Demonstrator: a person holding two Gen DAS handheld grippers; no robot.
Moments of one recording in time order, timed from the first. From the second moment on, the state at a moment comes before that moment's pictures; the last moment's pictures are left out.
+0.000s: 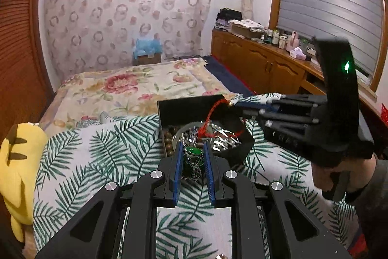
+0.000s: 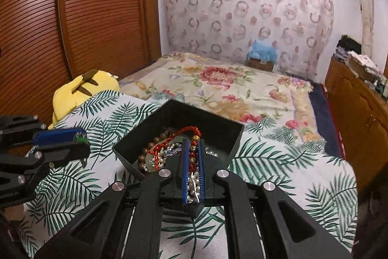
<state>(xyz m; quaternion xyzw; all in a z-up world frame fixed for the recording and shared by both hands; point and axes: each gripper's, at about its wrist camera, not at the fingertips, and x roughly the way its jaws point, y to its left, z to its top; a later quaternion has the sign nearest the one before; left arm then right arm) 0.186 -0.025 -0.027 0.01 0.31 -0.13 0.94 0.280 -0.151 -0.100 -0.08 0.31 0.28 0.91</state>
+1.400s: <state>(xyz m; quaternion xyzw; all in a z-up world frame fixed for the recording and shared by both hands) 0.213 -0.045 -0.046 0.02 0.33 -0.13 0.93 0.195 -0.195 -0.124 -0.08 0.31 0.31 0.89</state>
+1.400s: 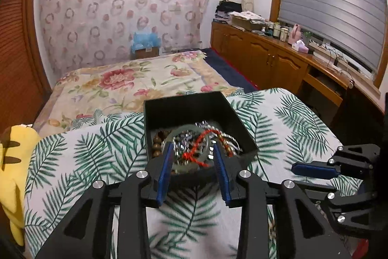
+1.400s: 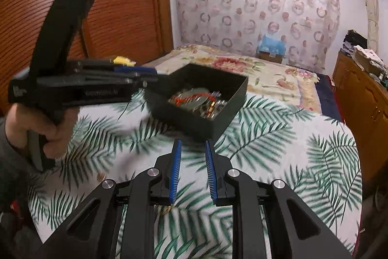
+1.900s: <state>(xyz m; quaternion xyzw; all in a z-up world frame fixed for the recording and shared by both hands) 0.140 -0.016 -0.066 0.03 0.35 -0.13 0.93 0.172 -0.183 -0.166 -0.12 0.39 0.32 0.86</state>
